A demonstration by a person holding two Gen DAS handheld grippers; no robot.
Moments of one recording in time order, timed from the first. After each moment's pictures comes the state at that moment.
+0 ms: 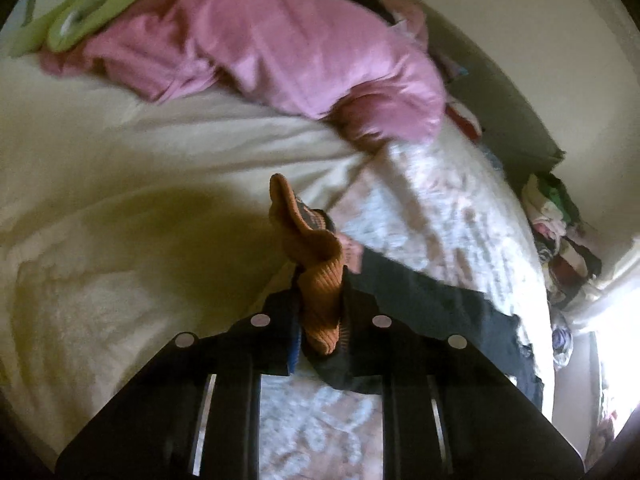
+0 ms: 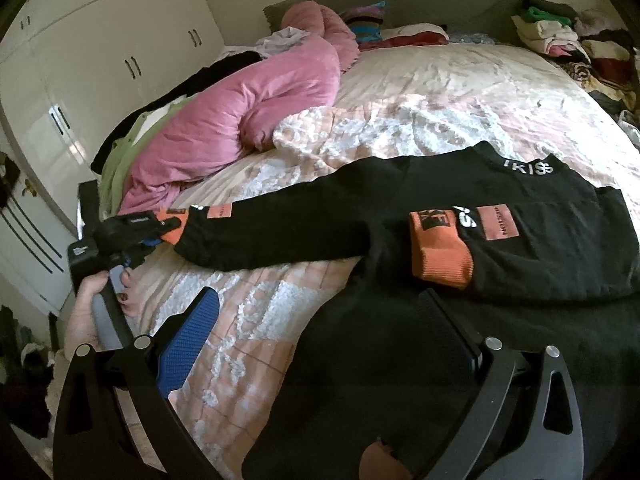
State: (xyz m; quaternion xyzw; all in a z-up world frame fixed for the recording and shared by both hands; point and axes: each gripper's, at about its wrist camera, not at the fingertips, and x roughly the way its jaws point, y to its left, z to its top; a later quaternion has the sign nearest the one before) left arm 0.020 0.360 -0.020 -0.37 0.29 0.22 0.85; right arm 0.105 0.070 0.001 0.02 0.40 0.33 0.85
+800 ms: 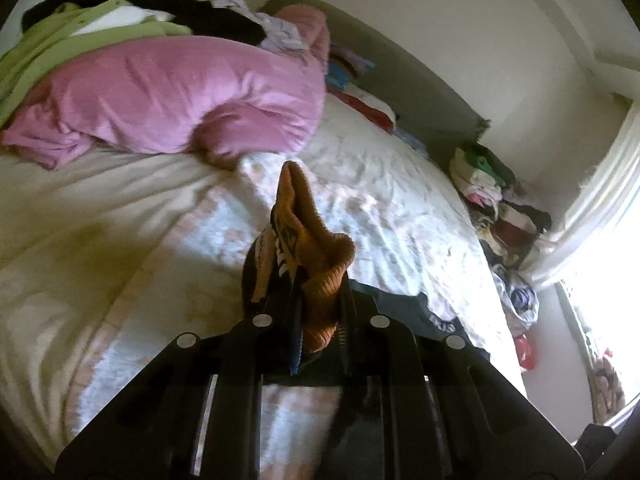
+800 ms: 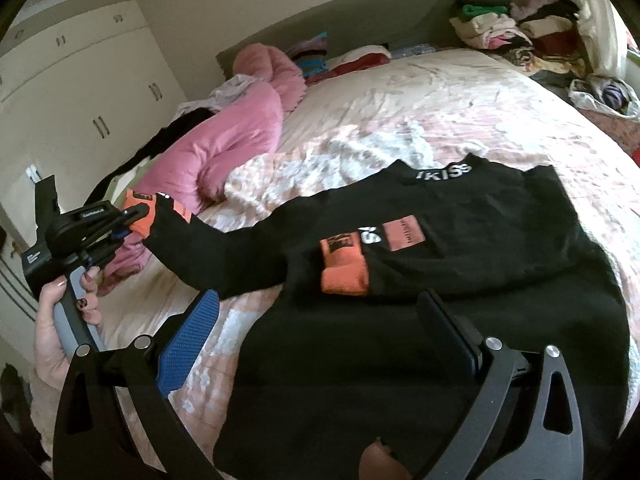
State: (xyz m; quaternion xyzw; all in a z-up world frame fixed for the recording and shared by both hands) left arm 0.066 0.256 0.061 -0.31 0.27 0.11 0.91; right arm 0.111 -0.030 0.017 0.09 0.37 0.27 0.89
